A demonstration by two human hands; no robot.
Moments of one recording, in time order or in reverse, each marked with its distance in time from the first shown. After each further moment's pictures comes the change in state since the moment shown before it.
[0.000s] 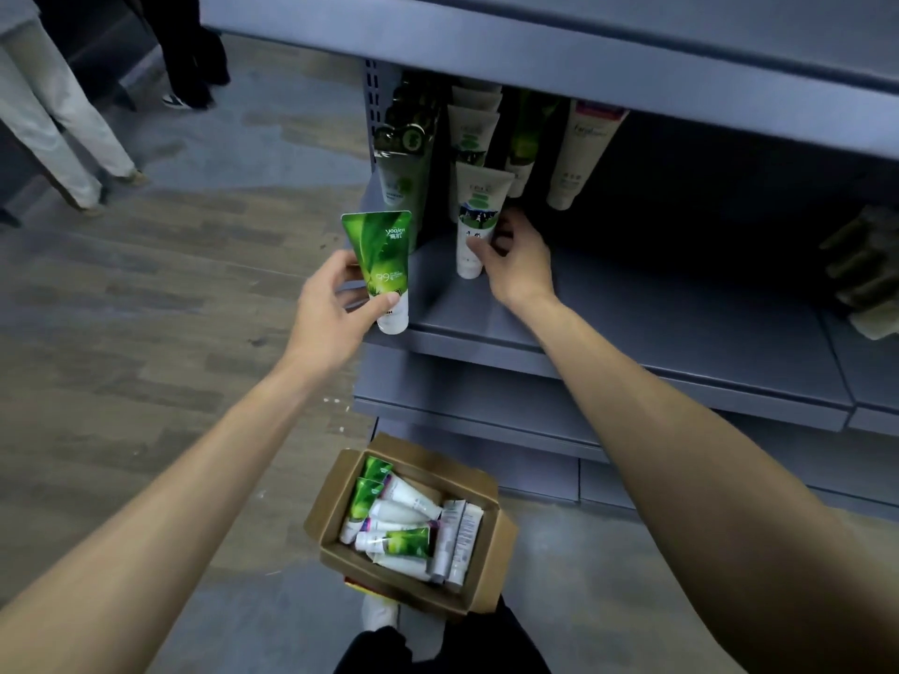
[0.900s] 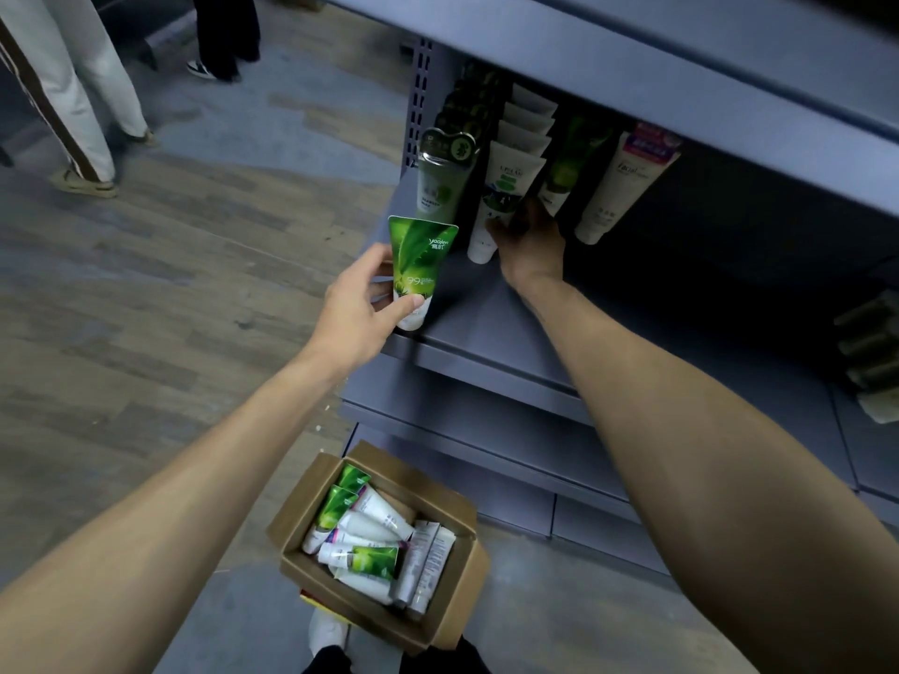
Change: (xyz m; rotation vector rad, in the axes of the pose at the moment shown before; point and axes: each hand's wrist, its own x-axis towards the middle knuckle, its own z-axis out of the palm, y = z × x) left_hand 0.020 -0.019 0.006 0.093 -0.010 0.066; right_hand 0.054 -0.014 0.024 -0.287 0.028 -0.045
